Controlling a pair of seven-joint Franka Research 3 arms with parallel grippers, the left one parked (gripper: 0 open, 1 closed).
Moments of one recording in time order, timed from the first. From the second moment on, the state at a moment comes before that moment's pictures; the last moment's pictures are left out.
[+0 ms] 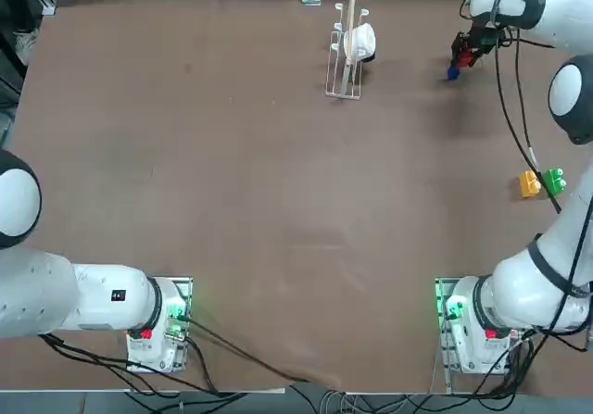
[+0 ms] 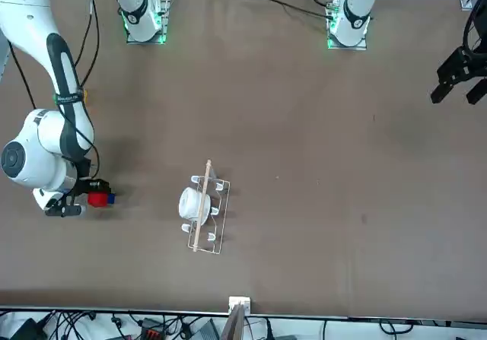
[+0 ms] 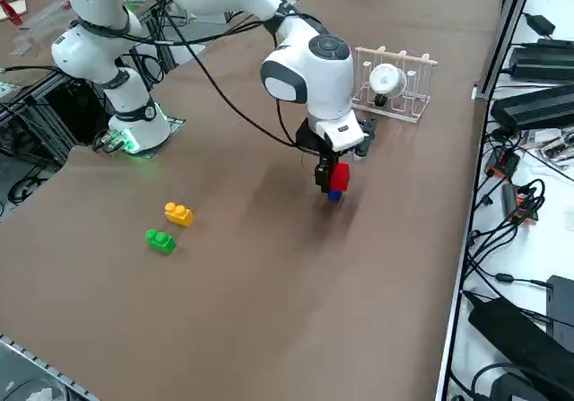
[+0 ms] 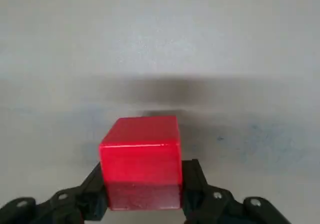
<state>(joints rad) -0.09 0.60 -0.01 -1.68 0.05 2.25 -0.16</state>
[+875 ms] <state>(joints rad) -0.09 0.60 -0.01 -1.68 0.05 2.25 -0.16</state>
